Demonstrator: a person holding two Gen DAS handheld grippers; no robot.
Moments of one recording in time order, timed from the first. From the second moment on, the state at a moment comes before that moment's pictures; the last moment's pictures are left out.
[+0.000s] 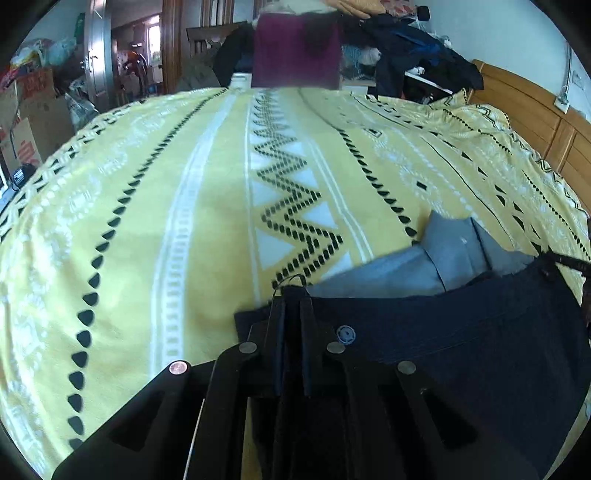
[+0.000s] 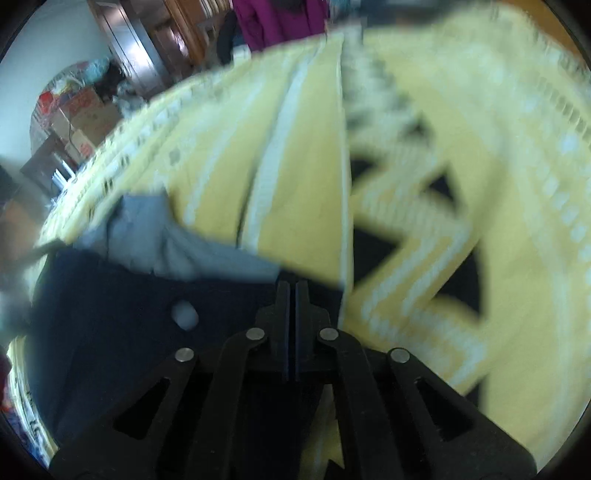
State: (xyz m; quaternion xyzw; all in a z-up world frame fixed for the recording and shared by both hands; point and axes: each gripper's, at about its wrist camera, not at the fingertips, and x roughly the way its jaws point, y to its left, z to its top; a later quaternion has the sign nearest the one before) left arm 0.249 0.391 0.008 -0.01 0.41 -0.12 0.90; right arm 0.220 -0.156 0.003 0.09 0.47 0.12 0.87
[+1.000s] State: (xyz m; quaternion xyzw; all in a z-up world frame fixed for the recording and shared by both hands) left arm 0.037 0.435 -0.010 -0.06 0.48 -0.11 0.87; right arm 0.019 -0.075 0.021 -0.01 0.47 0.13 0.87
